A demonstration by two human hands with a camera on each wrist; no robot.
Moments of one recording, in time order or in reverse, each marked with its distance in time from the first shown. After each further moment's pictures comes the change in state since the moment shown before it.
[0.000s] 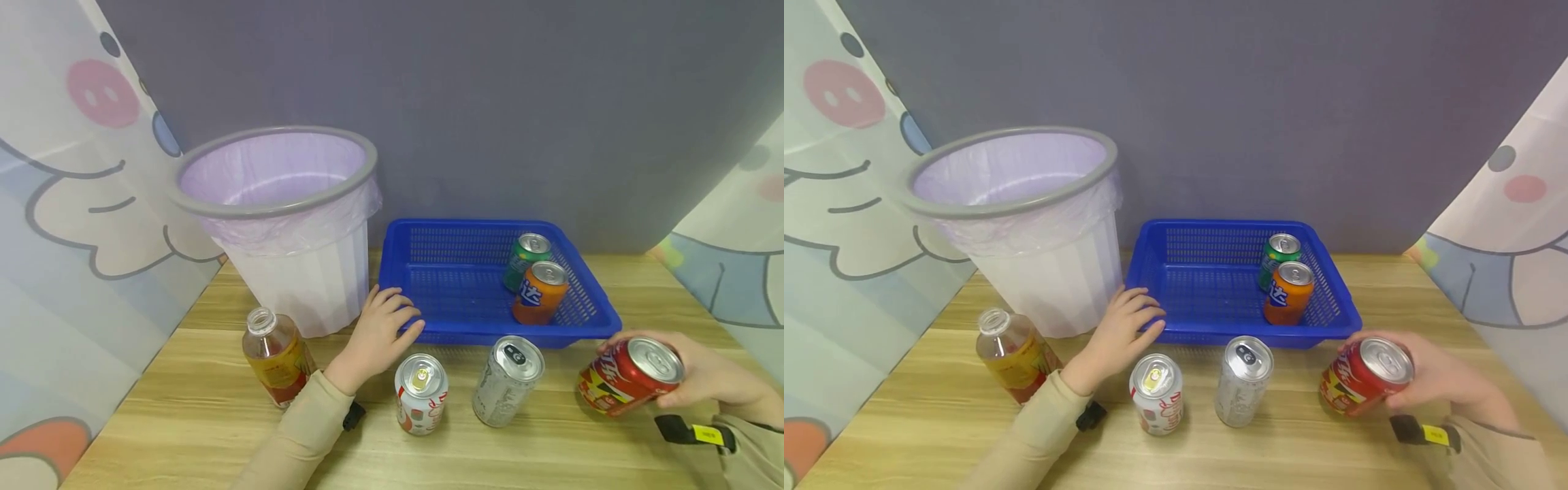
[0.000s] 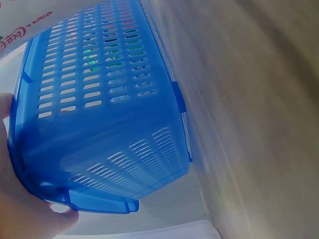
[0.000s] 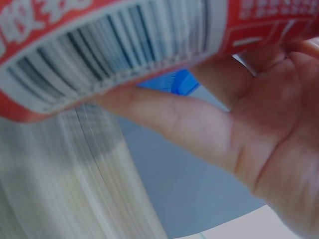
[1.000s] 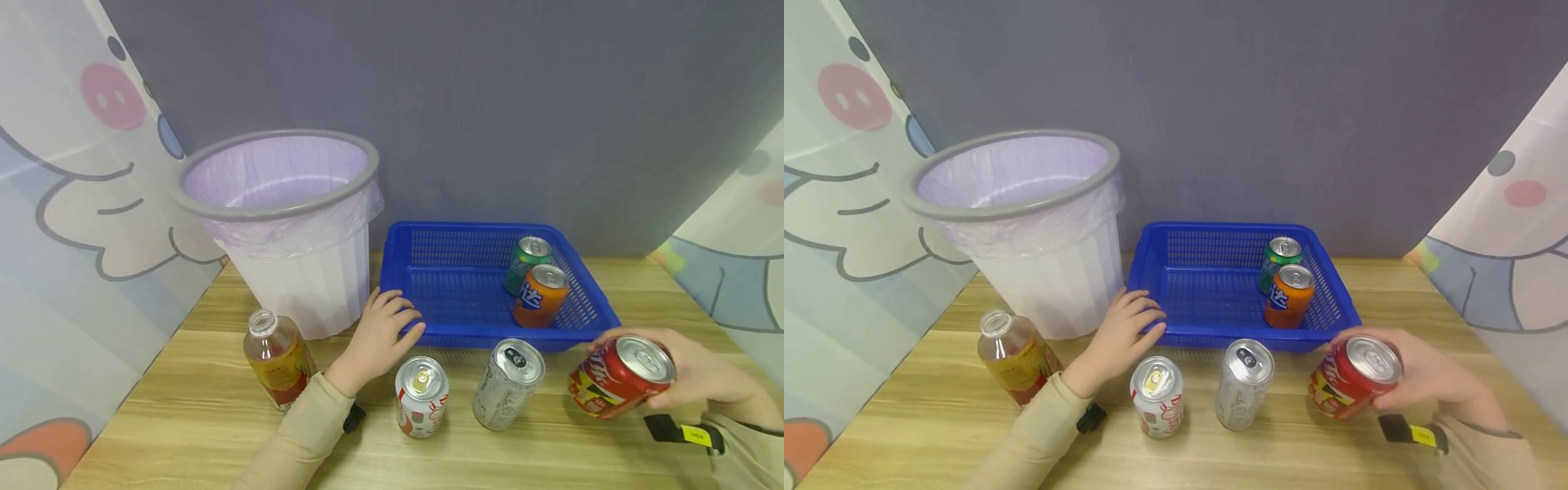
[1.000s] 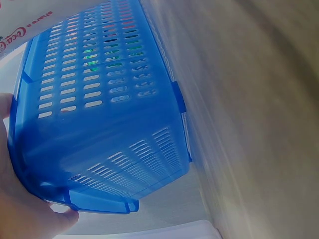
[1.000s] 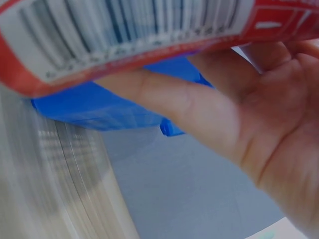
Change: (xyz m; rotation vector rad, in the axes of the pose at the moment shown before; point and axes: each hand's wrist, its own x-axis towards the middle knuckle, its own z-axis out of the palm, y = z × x) left_hand -0.001 0.000 0.000 0.017 0.005 0.006; right_hand 0.027 -0.008 0.003 -0.067 -0.039 -0.082
